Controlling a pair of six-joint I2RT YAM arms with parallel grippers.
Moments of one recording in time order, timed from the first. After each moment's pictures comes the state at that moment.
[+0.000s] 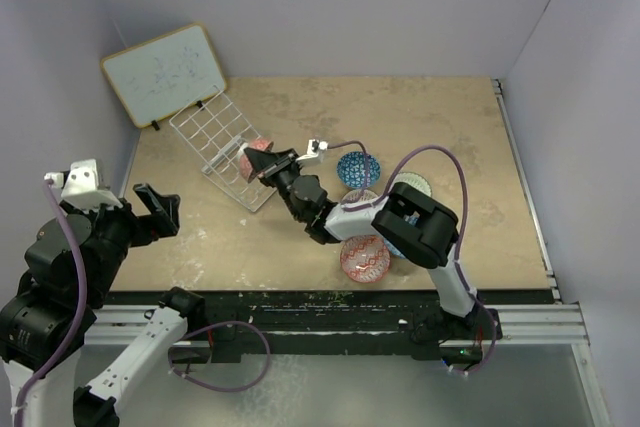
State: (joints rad) left arm -0.37 0.54 1.39 -1.14 -0.34 -0.36; right arm 1.02 2.08 1.15 1.13 0.51 1.17
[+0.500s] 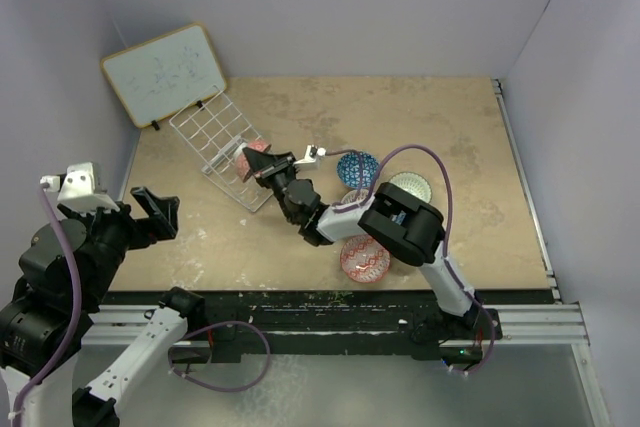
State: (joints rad) left arm -0.37 0.53 1.40 -1.15 -0.32 -0.35; right arm 1.03 2.18 1.22 1.19 0.58 1.24
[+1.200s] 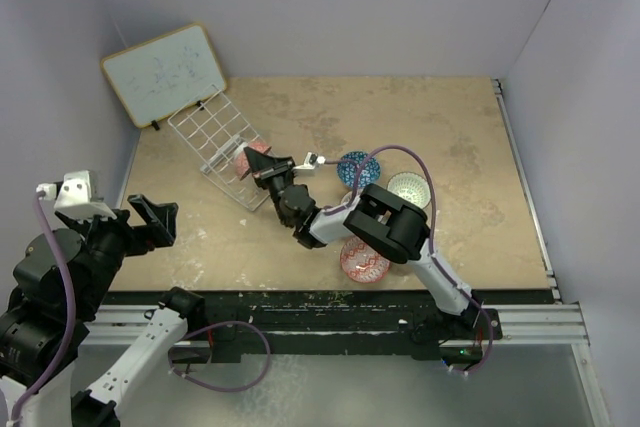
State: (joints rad) left arm -0.37 0.50 1.40 -1.17 -0.31 -0.35; right arm 1.04 2.31 1.29 1.29 0.67 1.29
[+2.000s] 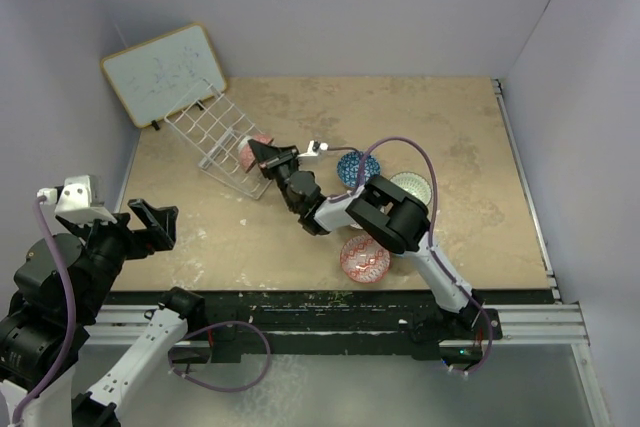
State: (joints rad) left arm -0.37 0.47 1.38 -1.18 -0.30 -0.35; right arm 0.95 2.35 1.32 1.26 0.52 1.34
